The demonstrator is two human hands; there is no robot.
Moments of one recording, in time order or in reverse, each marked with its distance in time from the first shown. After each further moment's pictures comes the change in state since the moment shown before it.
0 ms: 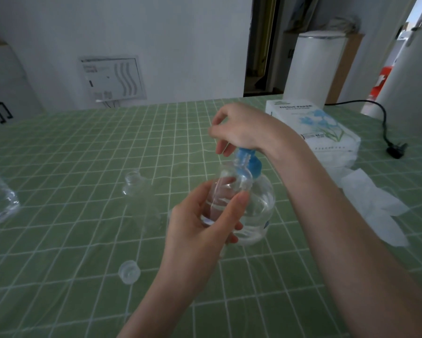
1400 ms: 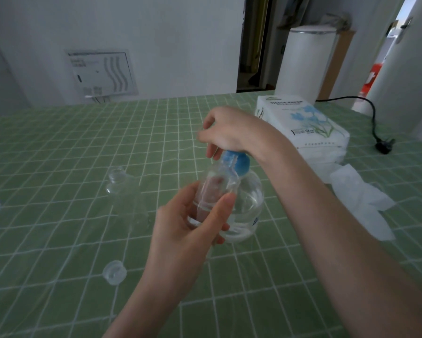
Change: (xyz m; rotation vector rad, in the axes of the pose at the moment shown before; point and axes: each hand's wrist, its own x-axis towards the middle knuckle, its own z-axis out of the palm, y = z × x) left_hand -0.002 -0.001 0.000 0.023 0.016 -0.004; right_hand 0.002 0.004 0.005 -0.059 -0.043 0.023
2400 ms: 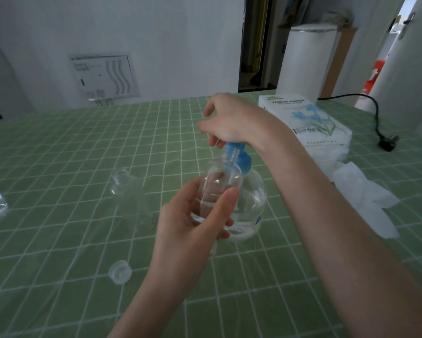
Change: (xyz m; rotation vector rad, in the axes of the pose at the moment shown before) left_hand 0.001 0.002 0.001 0.000 0.003 0.014; right_hand -0.001 -0.005 -0.006 0.031 0.089 -0.036
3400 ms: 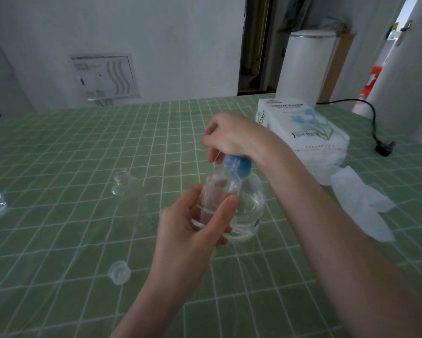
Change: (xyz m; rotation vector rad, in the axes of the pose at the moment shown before) left_hand -0.003 -0.001 0.001 0.001 0.010 -0.003; right_hand -0.002 0.004 0.007 -0.028 -0.085 0.052
